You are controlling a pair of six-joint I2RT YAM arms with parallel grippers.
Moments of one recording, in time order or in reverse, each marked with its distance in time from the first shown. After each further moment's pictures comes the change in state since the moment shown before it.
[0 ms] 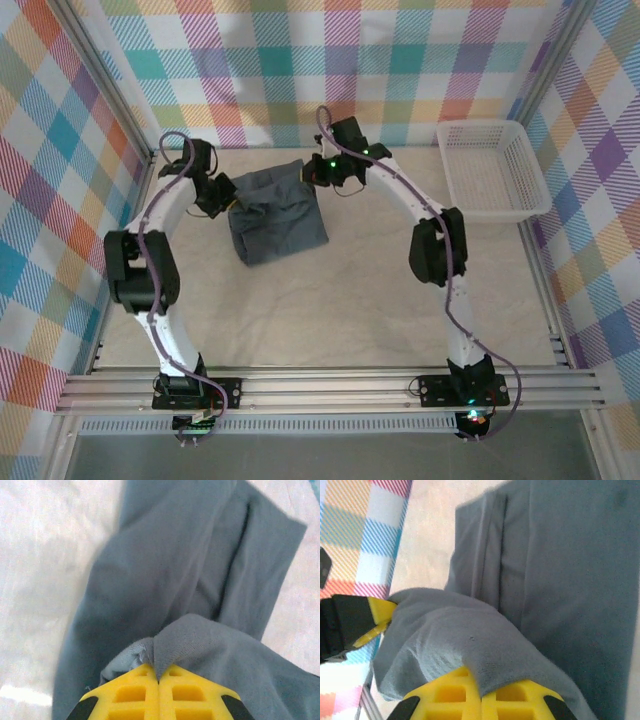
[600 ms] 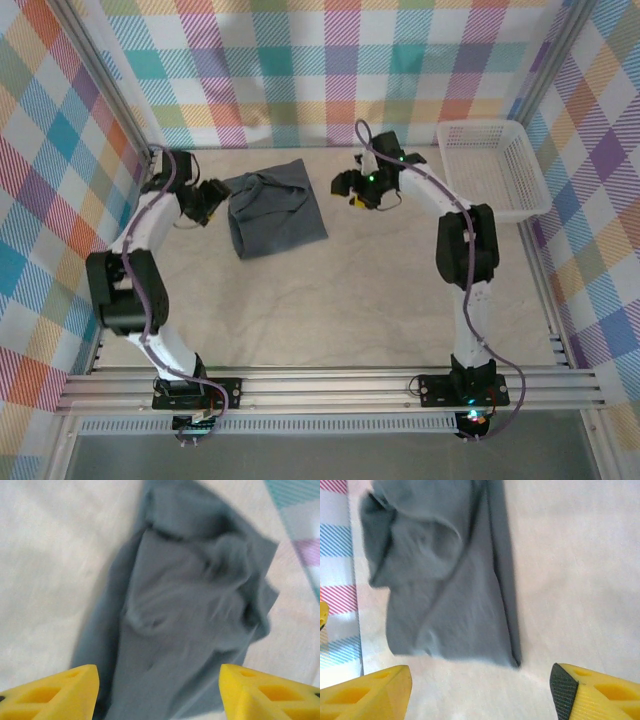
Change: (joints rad) left arm 0.052 -0.243 -0.308 0.138 0.072 -0.014; right arm -0.135 -0.257 -0.535 -0.001 -0.064 -0.039
